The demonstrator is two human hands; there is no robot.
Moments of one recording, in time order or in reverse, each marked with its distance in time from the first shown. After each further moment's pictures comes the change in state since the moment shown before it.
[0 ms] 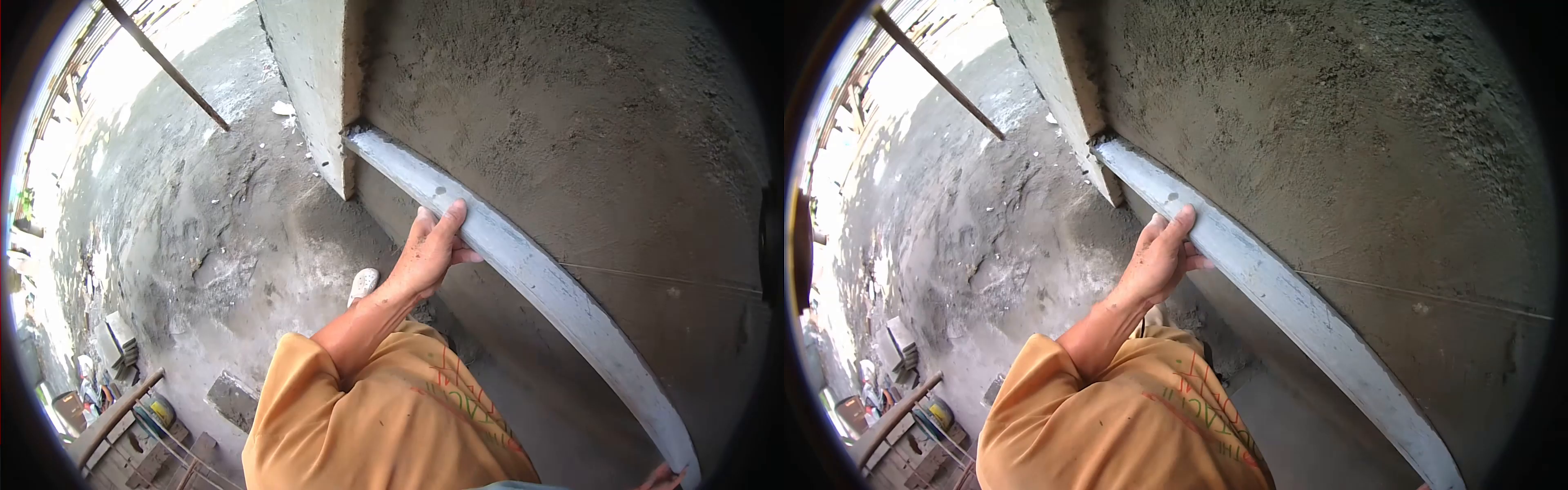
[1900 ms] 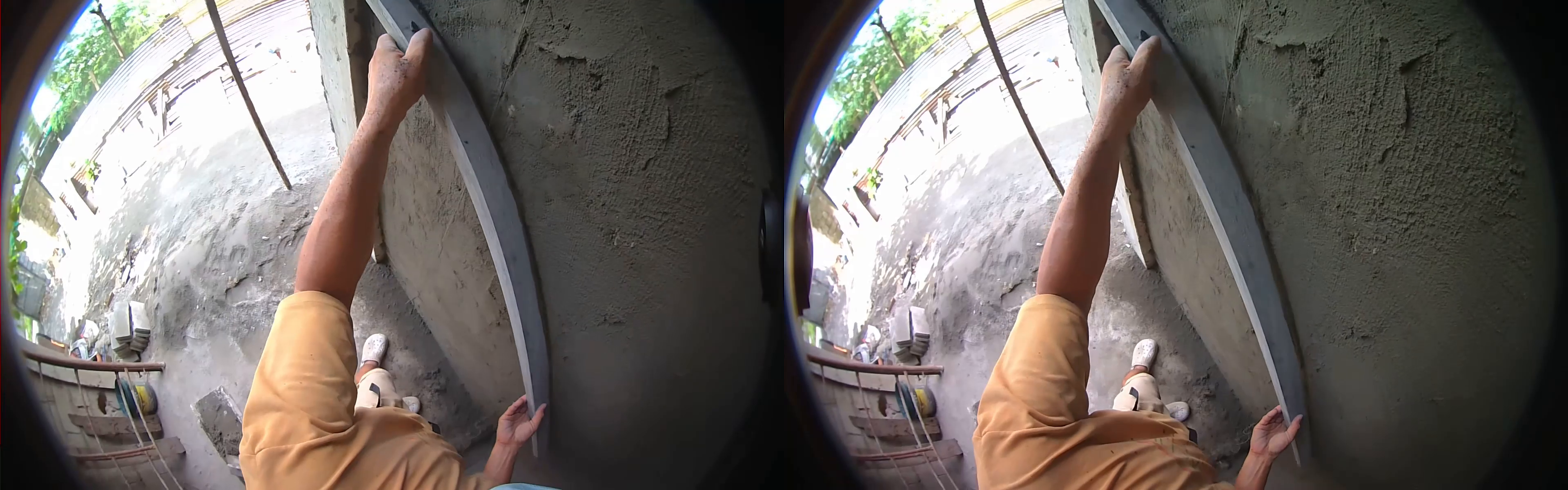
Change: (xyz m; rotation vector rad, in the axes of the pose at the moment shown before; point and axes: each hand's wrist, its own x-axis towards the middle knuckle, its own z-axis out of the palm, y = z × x) left_hand -0.034 0.110 0.163 0.872 0.462 1.256; right_hand -0.343 0.235 0.148 1.734 0.014 1.617
